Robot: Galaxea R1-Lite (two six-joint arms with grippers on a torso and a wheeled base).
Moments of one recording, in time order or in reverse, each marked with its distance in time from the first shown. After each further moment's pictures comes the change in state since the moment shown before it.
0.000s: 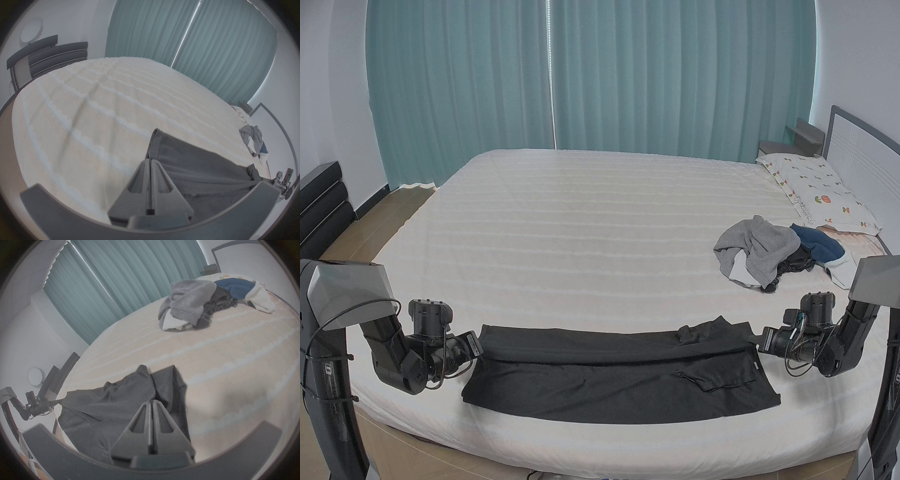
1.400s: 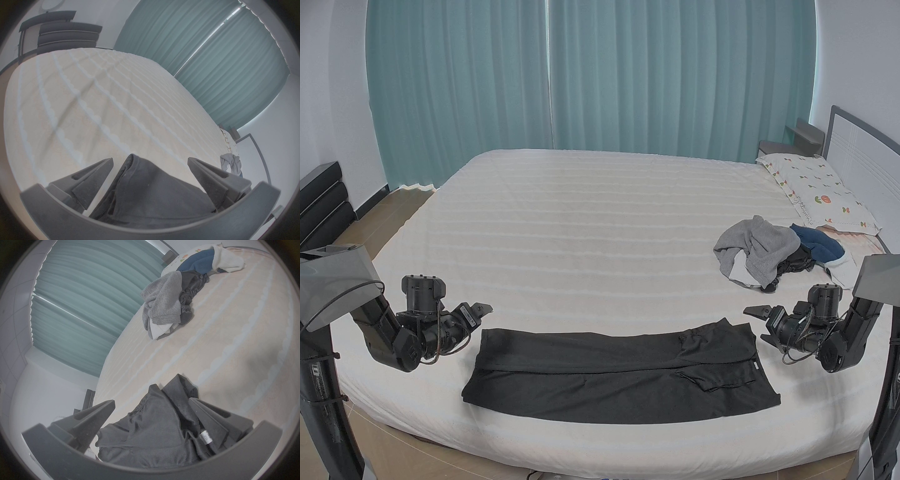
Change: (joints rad) left arm 0.016 -0.085 -0.109 0.134 -0.106 -0.245; right arm -0.031 -0.005 -0.018 -0.086 0.070 0.473
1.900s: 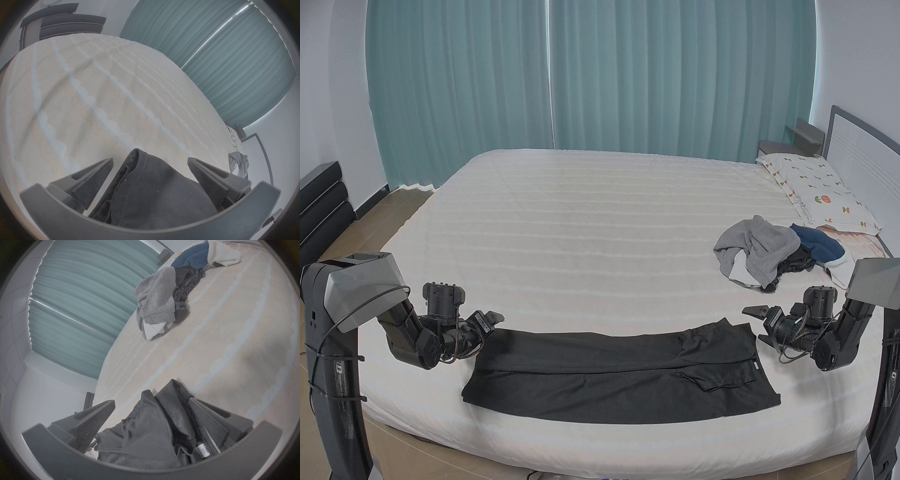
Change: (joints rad) left arm -0.014 0.161 -0.156 0.071 0.001 -0.041; right arm -0.014 0.081 -0.077 -0.002 0.008 0.025
